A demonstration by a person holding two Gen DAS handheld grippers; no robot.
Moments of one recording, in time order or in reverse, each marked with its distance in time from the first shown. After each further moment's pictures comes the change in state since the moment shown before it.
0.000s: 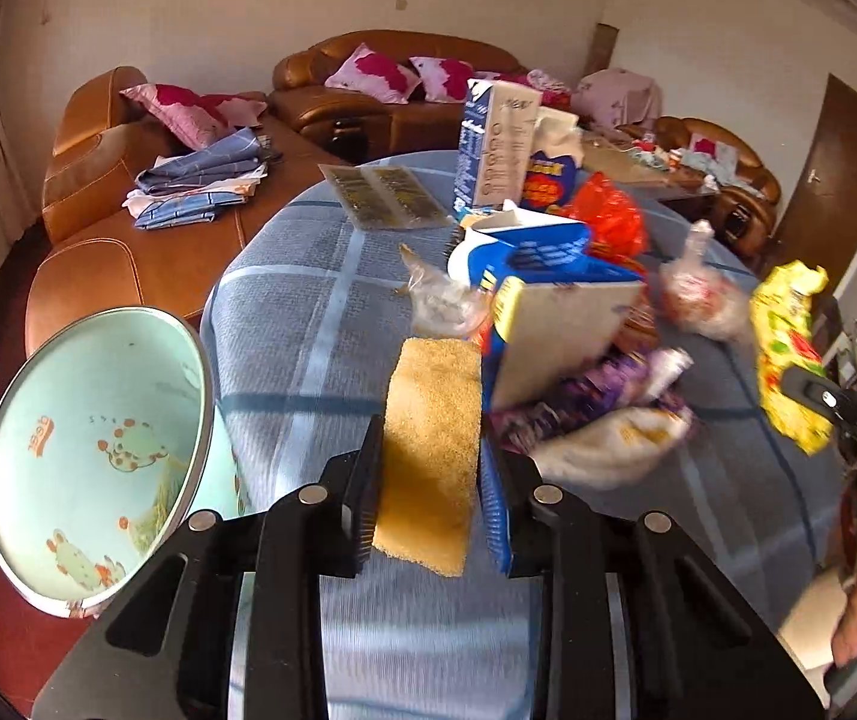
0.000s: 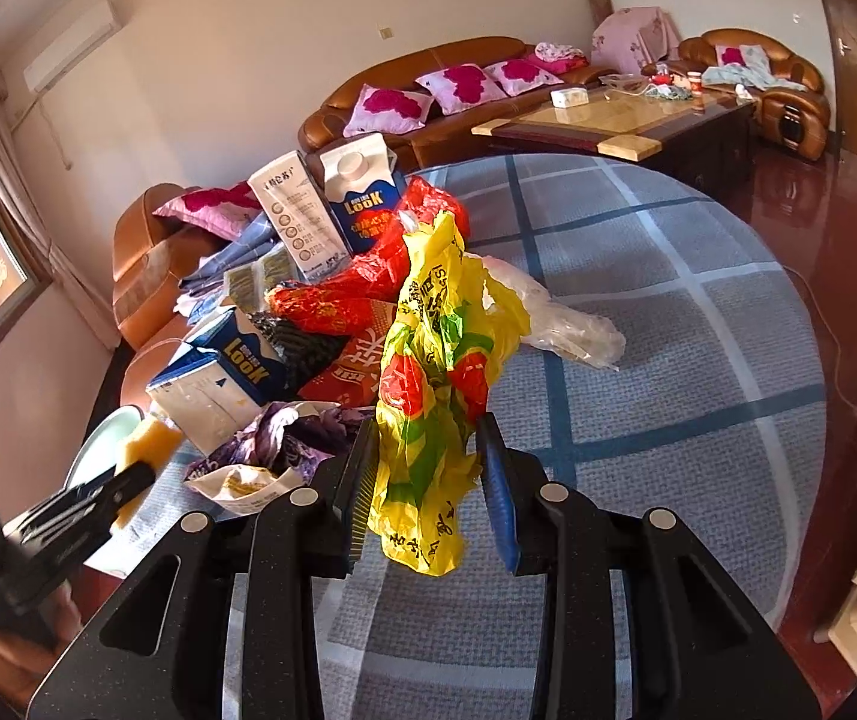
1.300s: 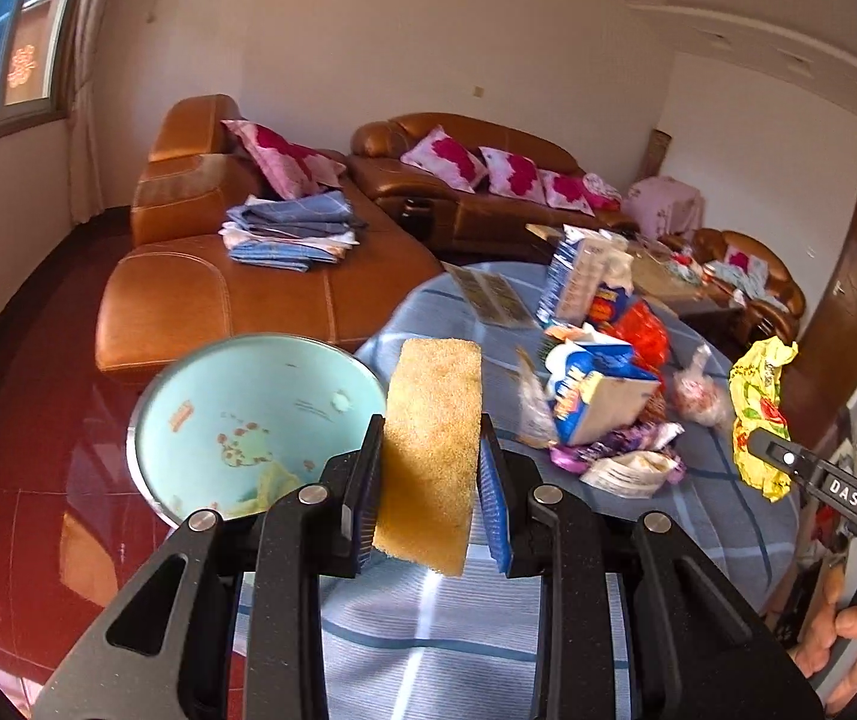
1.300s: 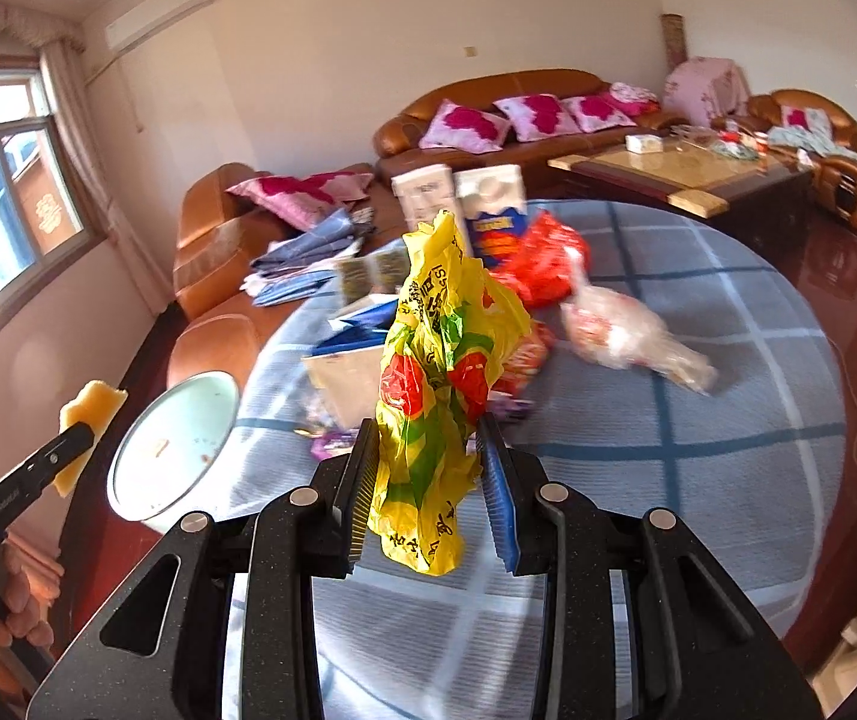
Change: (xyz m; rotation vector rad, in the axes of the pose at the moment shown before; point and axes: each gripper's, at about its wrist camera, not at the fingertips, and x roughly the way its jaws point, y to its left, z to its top) left arm -0.121 0.081 -0.023 -0.181 -0.215 0.086; right arm -0.039 0.082 -0.017 -0.167 -0.037 0.105
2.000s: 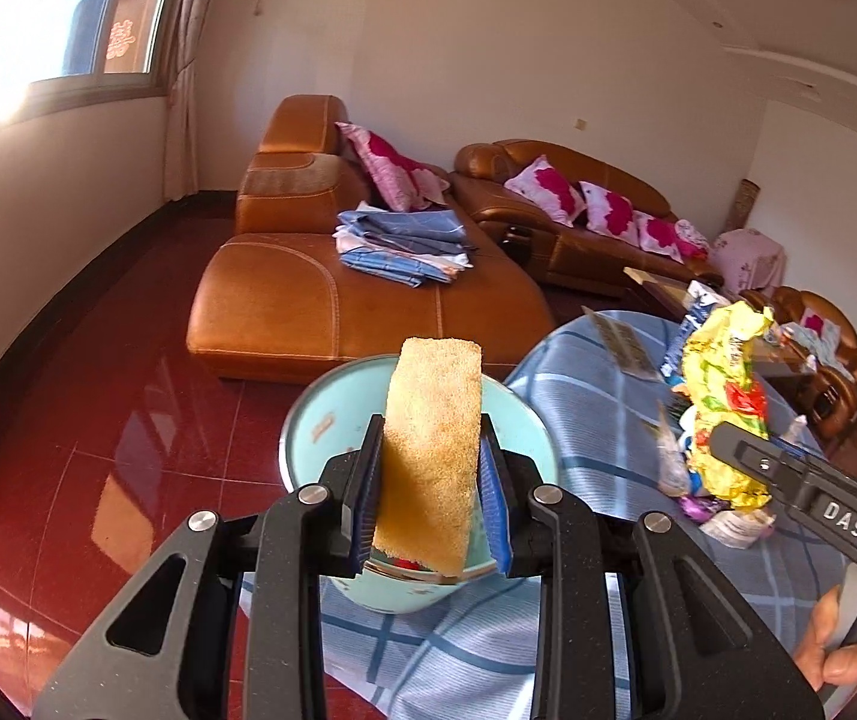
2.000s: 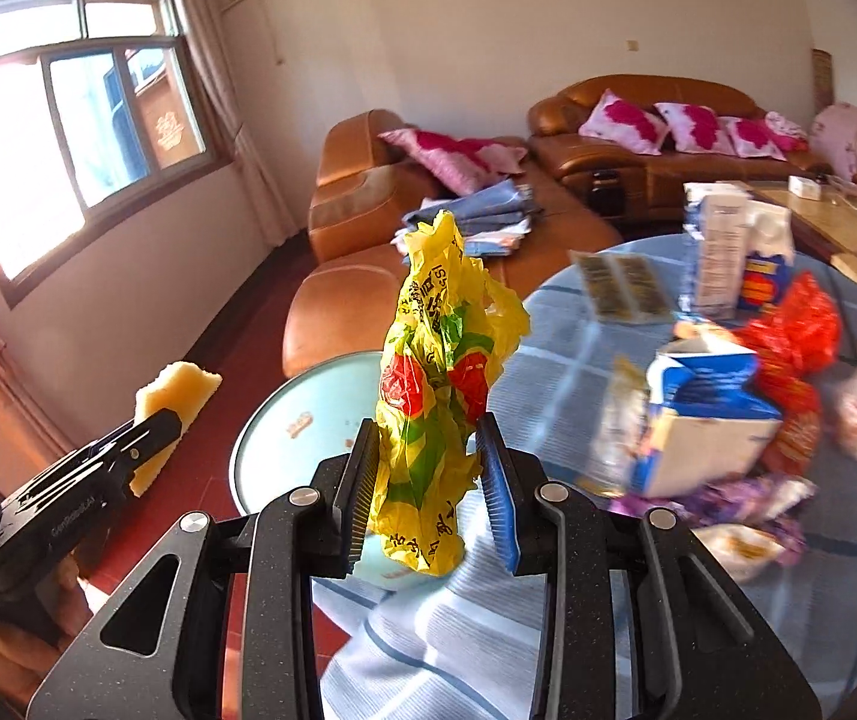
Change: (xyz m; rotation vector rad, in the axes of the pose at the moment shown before) left arm -0.009 0.090 0.009 -0.140 -0.042 0.180; right arm 0.073 0.160 0.017 -0.217 0.084 0.252
